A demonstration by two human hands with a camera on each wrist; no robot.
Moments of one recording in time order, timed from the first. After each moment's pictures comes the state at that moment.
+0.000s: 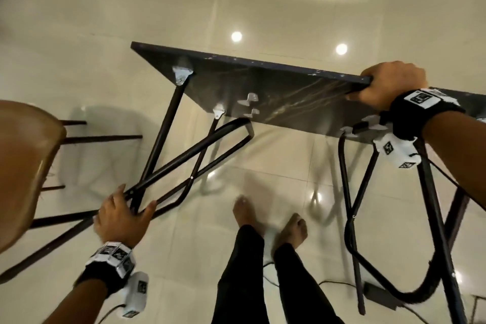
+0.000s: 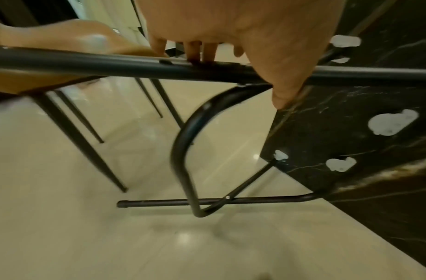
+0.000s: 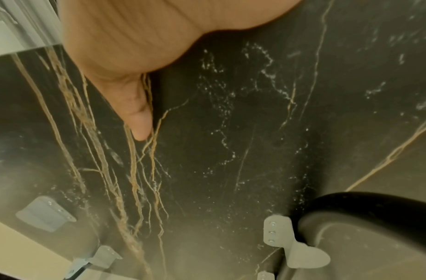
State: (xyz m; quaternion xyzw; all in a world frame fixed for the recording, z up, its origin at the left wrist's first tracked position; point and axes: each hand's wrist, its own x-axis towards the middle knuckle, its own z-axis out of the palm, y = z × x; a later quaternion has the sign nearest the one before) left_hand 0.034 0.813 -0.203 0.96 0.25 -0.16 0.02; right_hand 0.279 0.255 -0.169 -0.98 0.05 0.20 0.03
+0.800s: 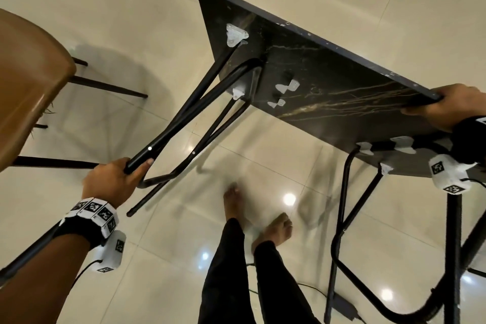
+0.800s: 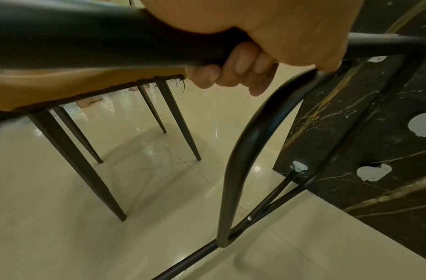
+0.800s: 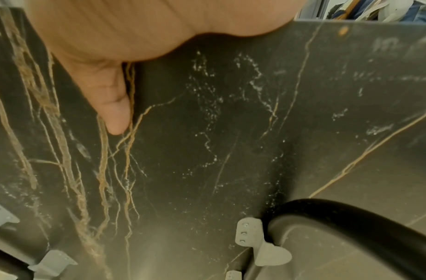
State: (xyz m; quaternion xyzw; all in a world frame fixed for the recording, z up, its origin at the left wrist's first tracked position) left_hand 0.032 0.874 -0.213 0.95 0.23 -0.21 0.05; right_hand 0.295 0.265 -0.171 -0.96 0.14 0.23 0.03
